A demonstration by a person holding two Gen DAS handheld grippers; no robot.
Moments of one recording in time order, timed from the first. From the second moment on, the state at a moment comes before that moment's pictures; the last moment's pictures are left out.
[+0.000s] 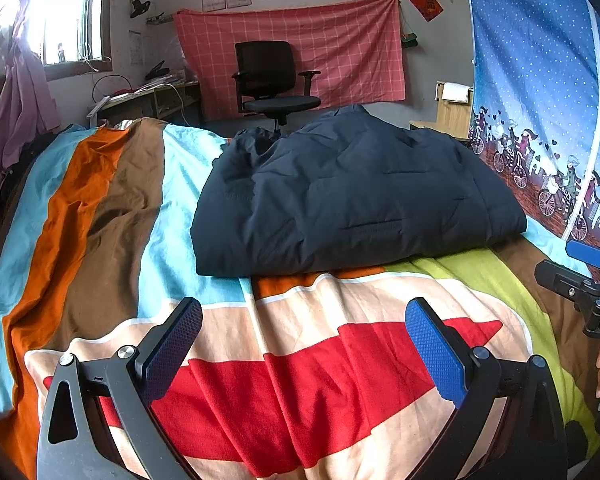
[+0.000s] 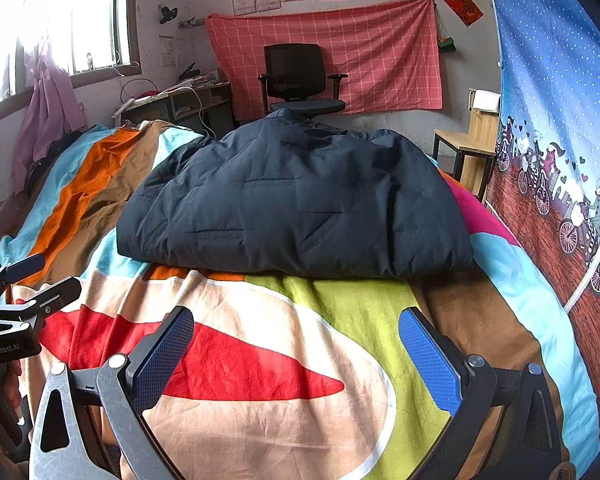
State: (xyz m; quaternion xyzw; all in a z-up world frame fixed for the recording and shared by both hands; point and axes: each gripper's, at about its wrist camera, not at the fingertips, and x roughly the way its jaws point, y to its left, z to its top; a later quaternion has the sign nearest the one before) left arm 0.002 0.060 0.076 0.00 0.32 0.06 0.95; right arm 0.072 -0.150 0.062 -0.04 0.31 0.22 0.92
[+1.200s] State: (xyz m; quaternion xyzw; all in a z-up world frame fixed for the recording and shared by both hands) left arm 0.003 0.058 0.078 0.00 0.32 0.06 0.95; right arm 0.072 -0.150 0.061 -0.04 0.31 0.22 0.92
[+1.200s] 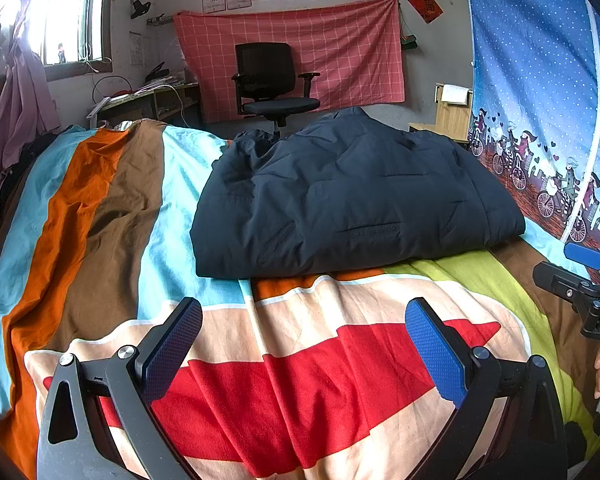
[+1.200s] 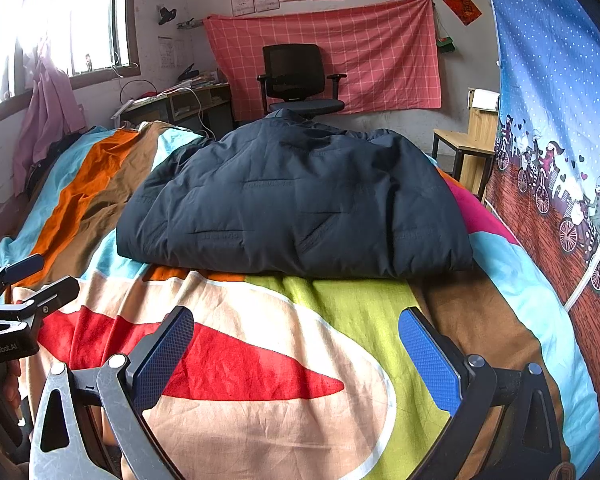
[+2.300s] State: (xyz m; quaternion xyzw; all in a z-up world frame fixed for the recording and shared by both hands) left arm 0.002 0.057 0.078 0.00 0.31 0.06 0.95; right arm 0.072 -0.151 0.062 -0.03 0.31 0.22 0.92
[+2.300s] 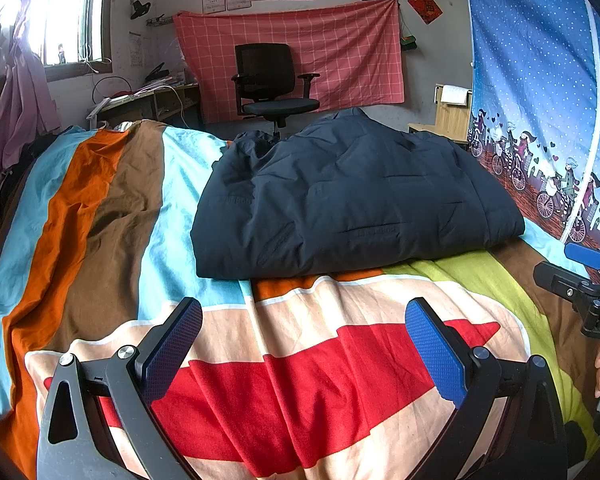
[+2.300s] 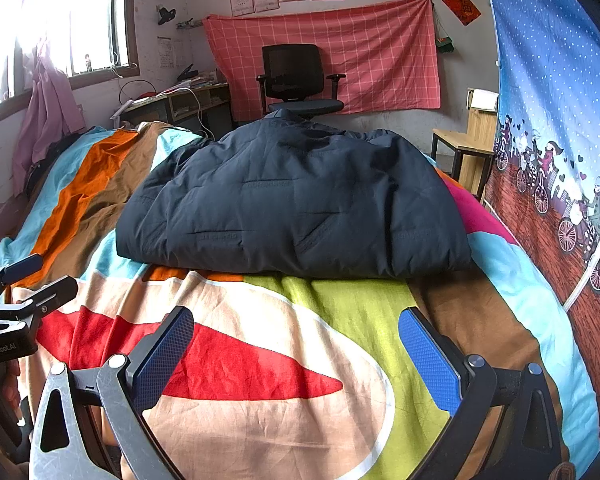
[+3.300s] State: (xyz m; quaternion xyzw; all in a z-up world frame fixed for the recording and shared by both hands) left arm 0.003 0.048 0.081 0.01 0.30 0.07 0.95; right arm 0.071 -0.151 0.062 -0.04 0.31 0.22 0.92
